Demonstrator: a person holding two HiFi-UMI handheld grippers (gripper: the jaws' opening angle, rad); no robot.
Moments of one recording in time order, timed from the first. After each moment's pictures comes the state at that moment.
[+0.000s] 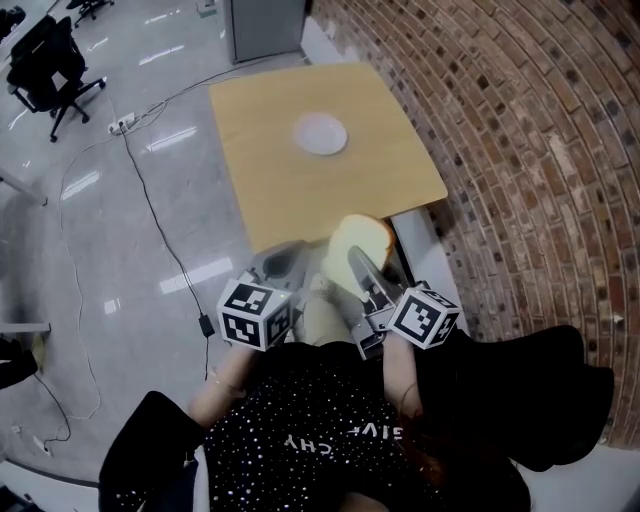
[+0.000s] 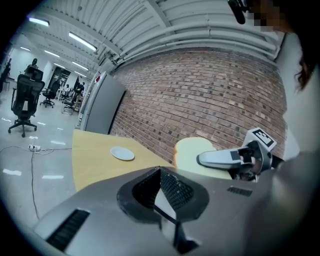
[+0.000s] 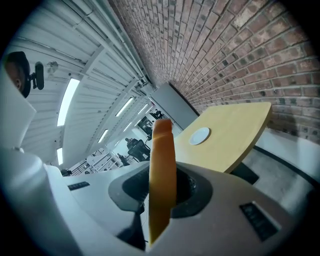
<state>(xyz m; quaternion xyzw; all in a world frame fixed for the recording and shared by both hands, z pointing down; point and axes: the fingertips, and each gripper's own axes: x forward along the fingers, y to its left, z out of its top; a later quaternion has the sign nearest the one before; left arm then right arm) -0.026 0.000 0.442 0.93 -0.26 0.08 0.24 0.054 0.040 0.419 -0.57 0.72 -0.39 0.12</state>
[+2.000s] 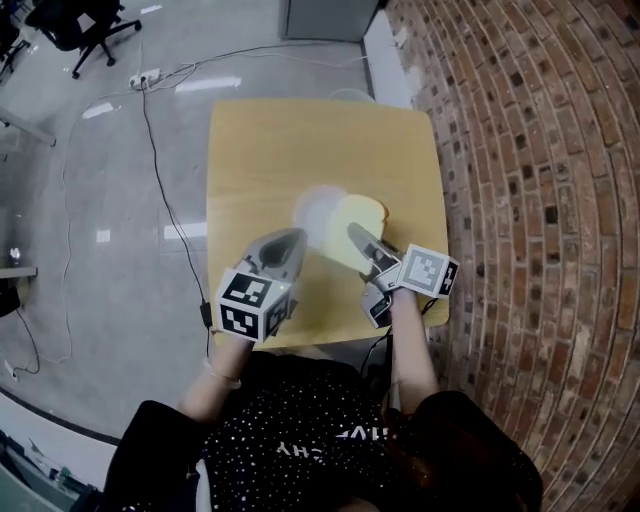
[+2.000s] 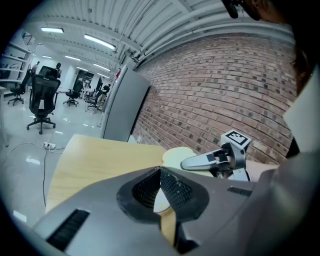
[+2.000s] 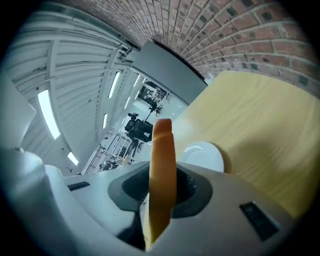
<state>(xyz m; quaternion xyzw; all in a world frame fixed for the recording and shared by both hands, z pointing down) 0.088 -0.297 0.480 0.87 -0.39 0.10 0.28 0.188 -0.311 0.502 -0.42 0.73 -0.55 0.02</state>
